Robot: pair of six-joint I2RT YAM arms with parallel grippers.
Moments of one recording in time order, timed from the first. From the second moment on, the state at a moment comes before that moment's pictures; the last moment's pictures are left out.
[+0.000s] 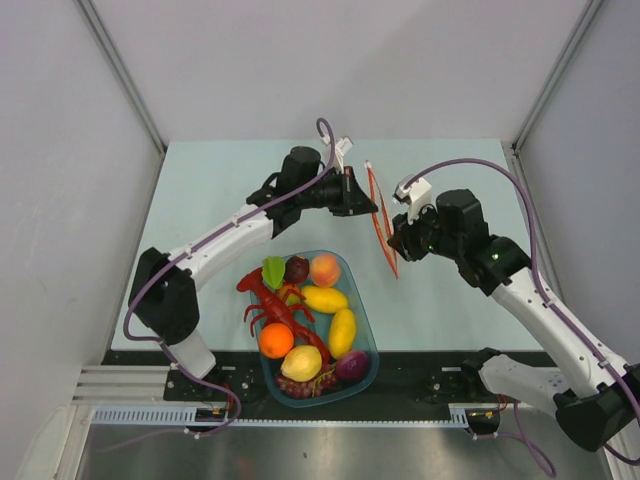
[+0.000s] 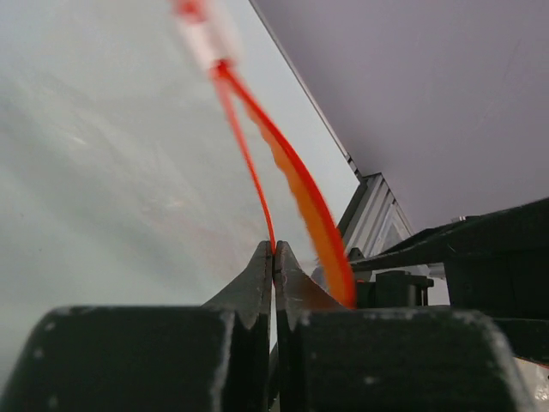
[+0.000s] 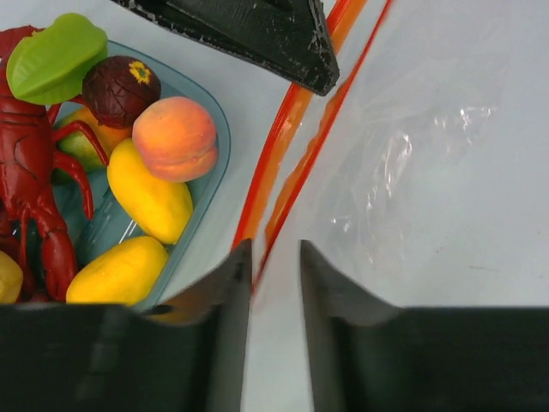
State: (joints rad) left arm -0.66 1.68 1.41 -0.10 0.52 -0.63; right arm 0.55 1.03 1.07 -0.57 -0.19 -0.09
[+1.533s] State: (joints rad) left arm -0.61 1.65 1.36 -0.15 0.61 -0.55; right arm 0.31 1.21 1.12 -0.45 -0.36 0.12
